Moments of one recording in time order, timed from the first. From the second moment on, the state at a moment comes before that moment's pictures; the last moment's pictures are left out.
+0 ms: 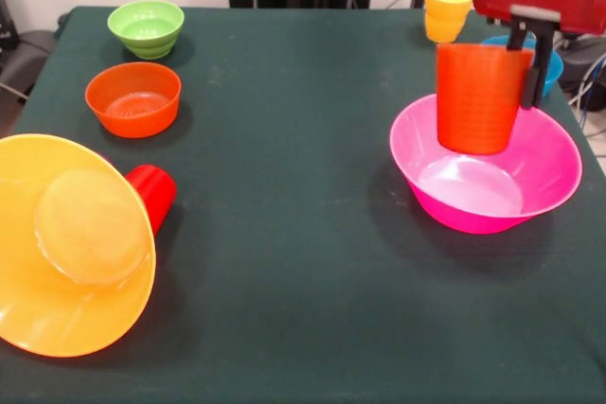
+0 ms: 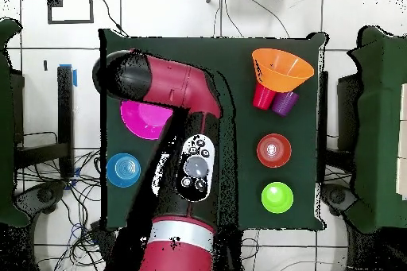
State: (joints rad) arm 0.09 -0.53 -0.20 1.29 0.33 0.62 2.18
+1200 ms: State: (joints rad) arm 0.09 -0.45 -0.23 1.31 0.33 0.61 2.20
